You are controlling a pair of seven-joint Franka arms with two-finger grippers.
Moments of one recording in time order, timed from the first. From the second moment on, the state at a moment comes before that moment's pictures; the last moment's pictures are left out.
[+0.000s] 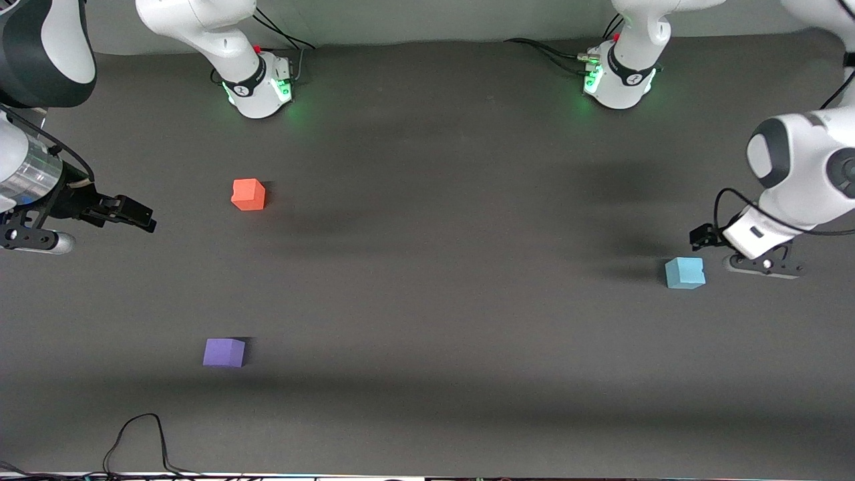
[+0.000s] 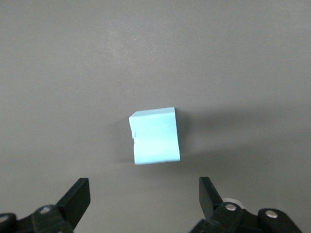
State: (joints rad) left arm 0.07 0.19 0.05 -2.18 0.06 2.38 0.24; right arm 0.22 0.02 -0.20 -1.71 0.00 1.73 0.17
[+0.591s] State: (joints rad) left arm 0.07 0.39 0.05 -2.18 0.06 2.60 0.24; right arm 0.22 0.02 -0.20 -1.71 0.00 1.73 0.17
